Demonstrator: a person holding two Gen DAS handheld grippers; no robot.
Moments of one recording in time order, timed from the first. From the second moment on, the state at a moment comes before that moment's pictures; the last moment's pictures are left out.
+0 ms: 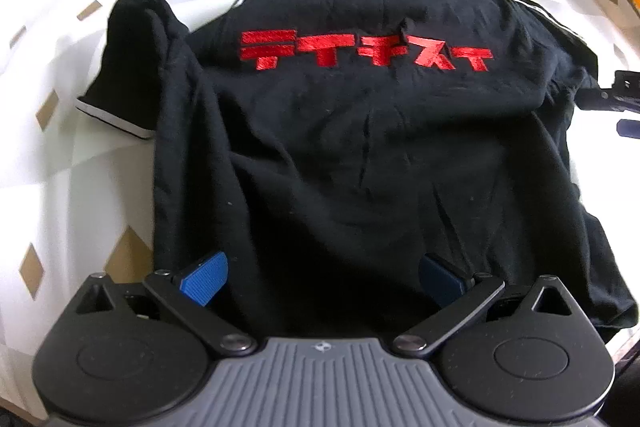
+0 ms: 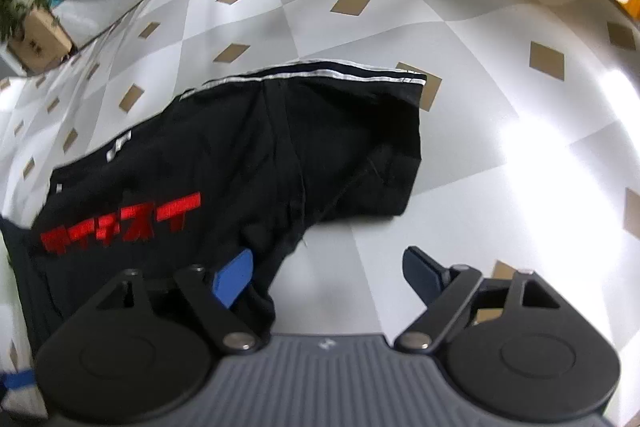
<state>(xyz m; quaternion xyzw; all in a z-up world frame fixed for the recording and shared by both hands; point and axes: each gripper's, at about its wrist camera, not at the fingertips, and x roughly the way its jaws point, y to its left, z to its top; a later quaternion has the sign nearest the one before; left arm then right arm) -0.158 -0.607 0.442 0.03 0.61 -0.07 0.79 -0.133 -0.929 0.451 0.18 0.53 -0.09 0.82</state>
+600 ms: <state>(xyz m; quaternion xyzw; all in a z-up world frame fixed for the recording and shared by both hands) -0.151 -0.604 0.430 -0.01 0.63 -0.05 0.77 -0.111 -0.897 0.433 0.07 0.53 -0.06 0.84</state>
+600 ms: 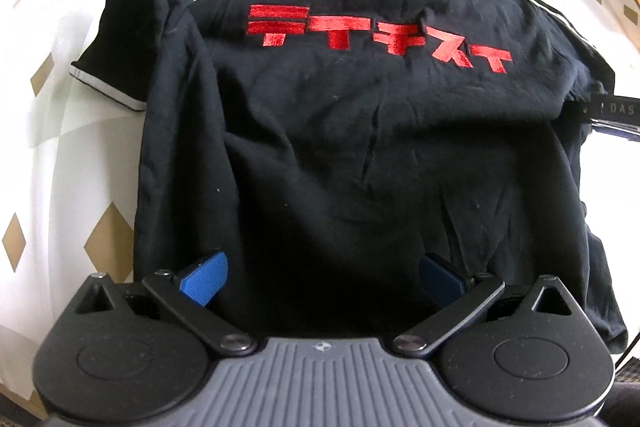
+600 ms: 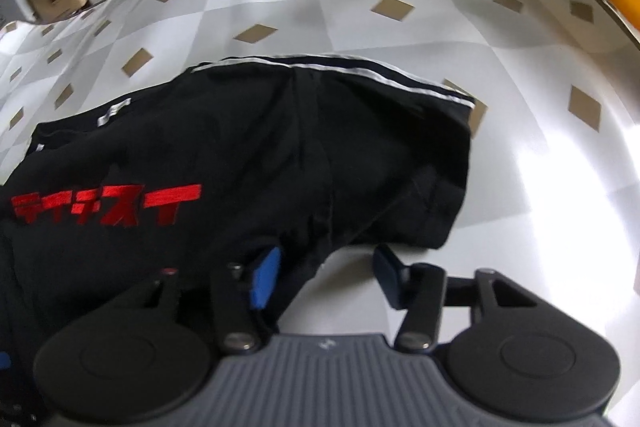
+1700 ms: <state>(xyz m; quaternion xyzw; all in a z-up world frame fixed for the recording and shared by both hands) -0.146 -0.579 0.432 -0.02 0.63 -0.01 0.78 -0.113 -0.956 0.444 0.05 0.51 -0.21 0.84</state>
